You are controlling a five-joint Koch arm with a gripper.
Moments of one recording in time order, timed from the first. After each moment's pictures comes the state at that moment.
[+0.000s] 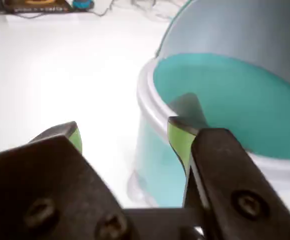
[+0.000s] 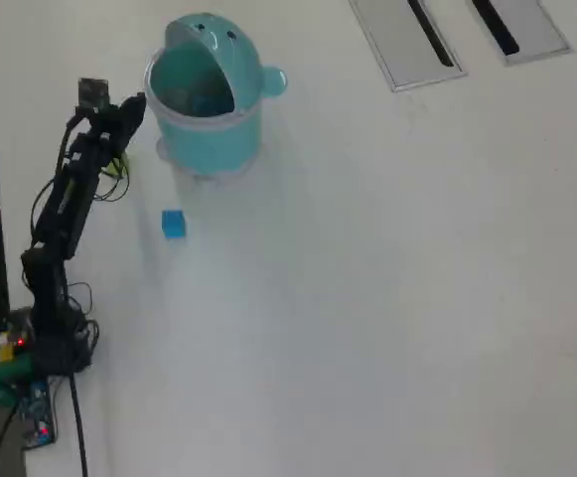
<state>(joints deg) -58.2 75.7 67.9 23.3 -98.9</state>
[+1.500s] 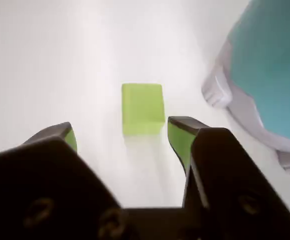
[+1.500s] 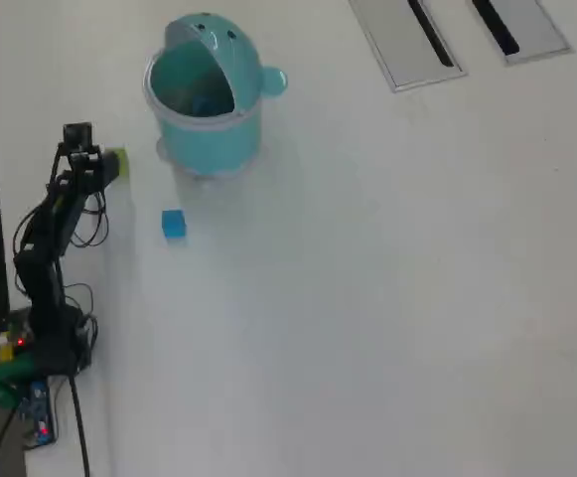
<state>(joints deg) -68.3 73.6 93.8 18.5 -100.1</state>
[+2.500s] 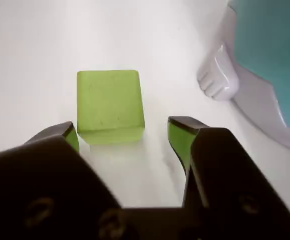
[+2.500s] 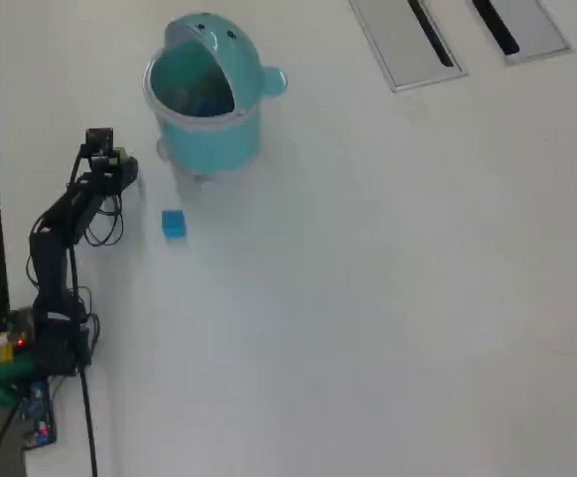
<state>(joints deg) -65.1 59.3 86.5 13.1 -100.1</state>
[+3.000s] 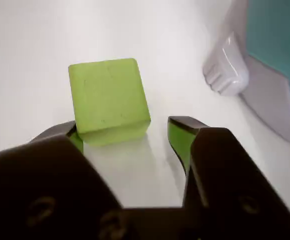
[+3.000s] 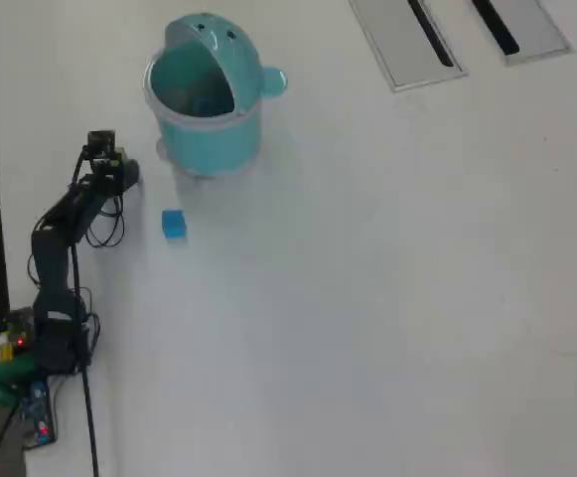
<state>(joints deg) -65.1 57.7 85.6 12.7 -100.3</state>
